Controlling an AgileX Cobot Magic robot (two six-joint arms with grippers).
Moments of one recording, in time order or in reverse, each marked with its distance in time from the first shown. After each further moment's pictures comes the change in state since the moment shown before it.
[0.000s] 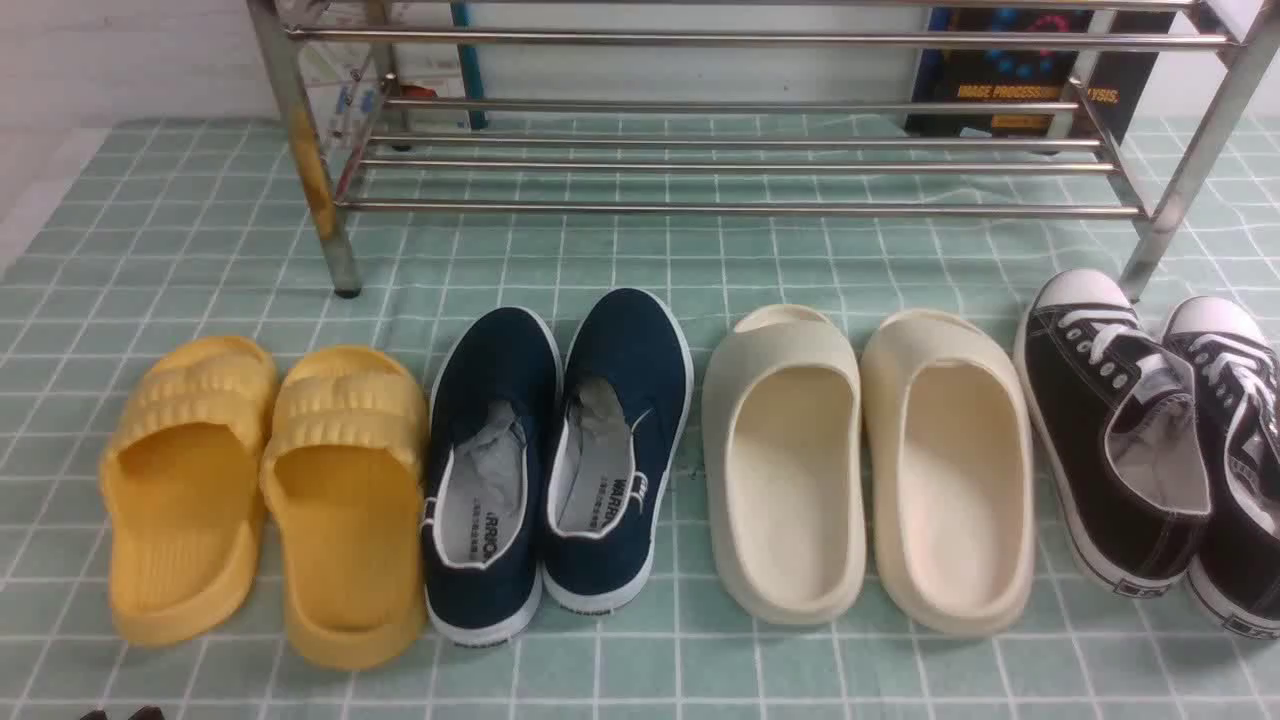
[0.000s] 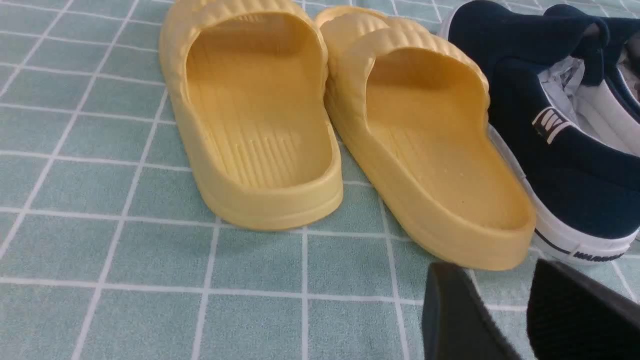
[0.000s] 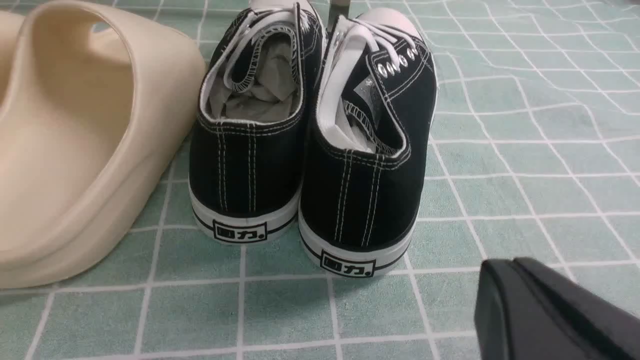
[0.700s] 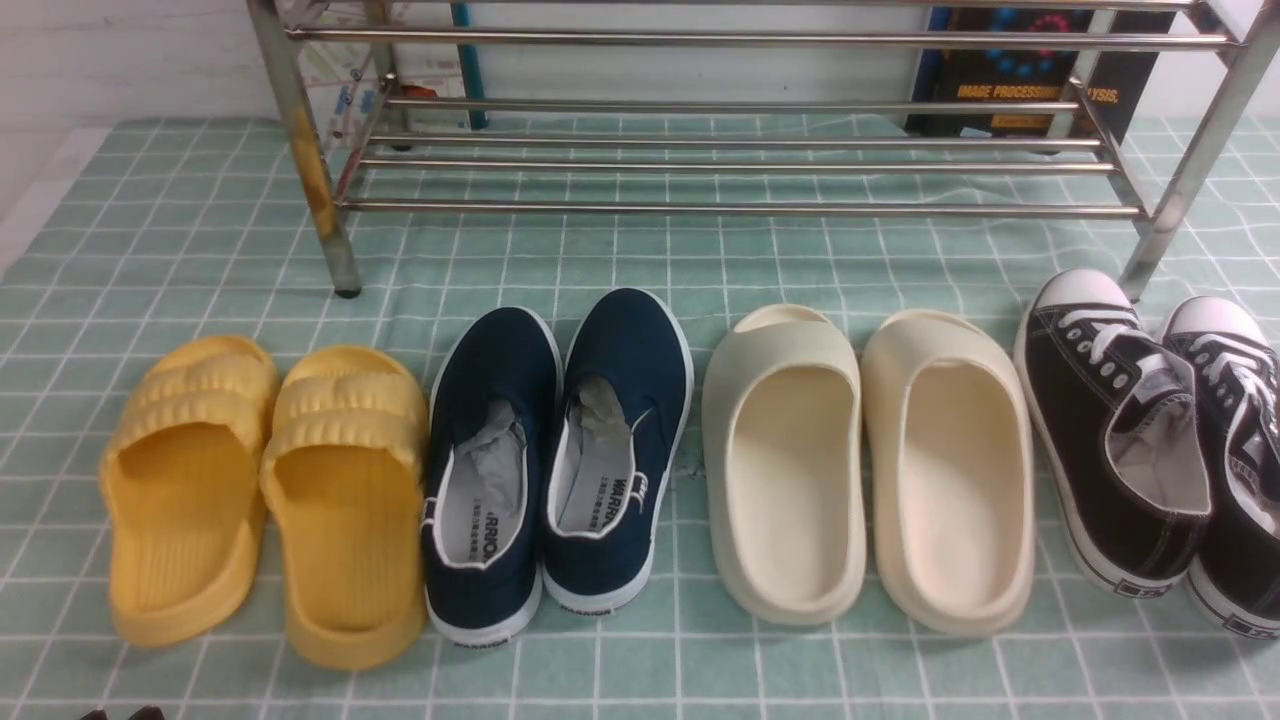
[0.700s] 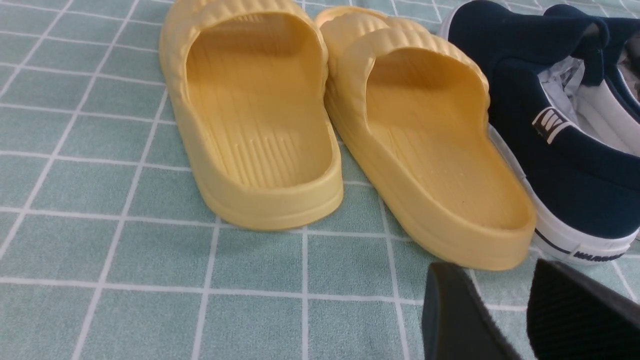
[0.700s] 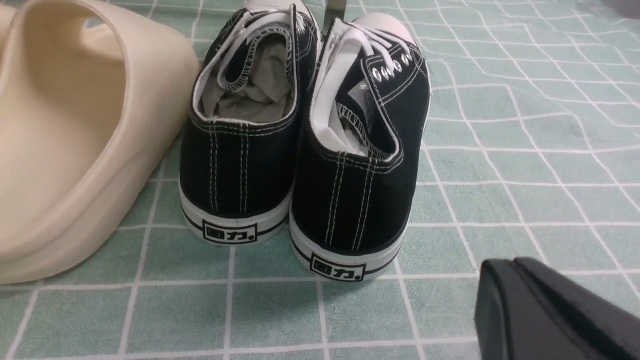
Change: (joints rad) right arm 0.000 0.000 0.001 -0.017 -0.012 0.000; left arm 0.000 0.000 0.000 0.000 0.000 0.000
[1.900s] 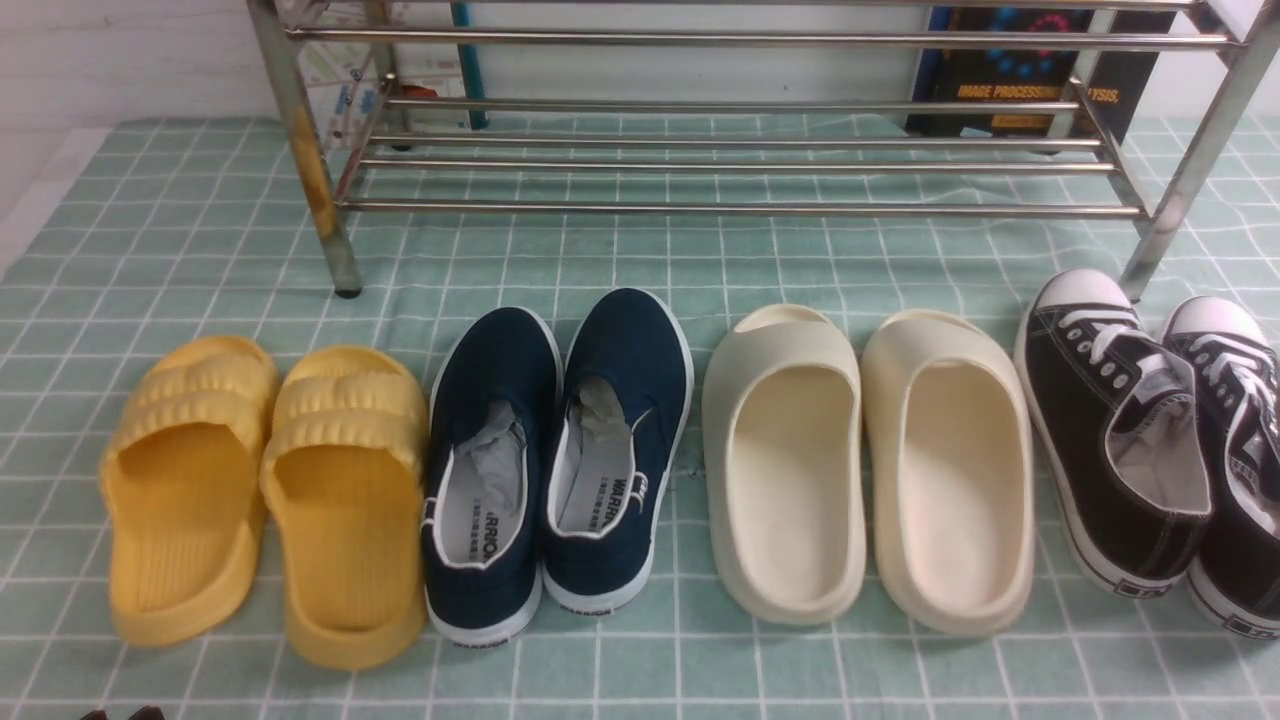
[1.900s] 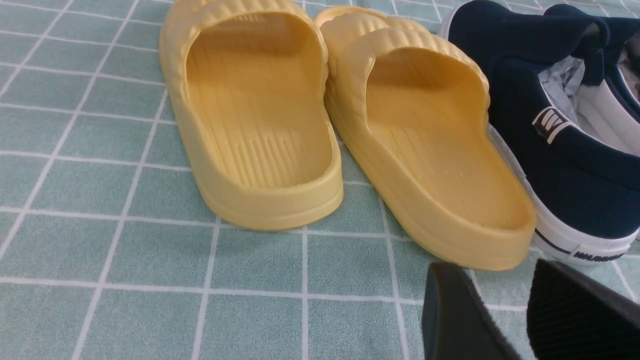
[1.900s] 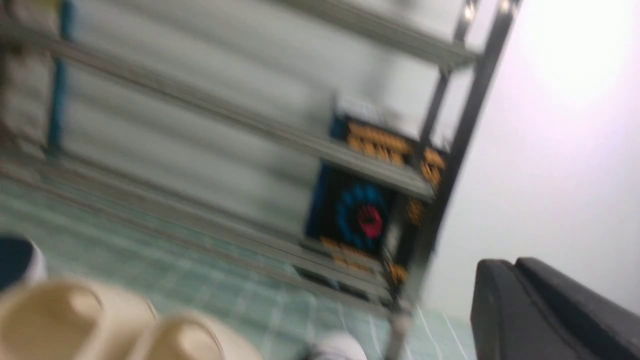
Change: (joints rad) right arm 0.000 0.000 0.009 -0.325 -0.709 0.156; left arm 0.000 0.000 0.000 0.000 0.000 0.000
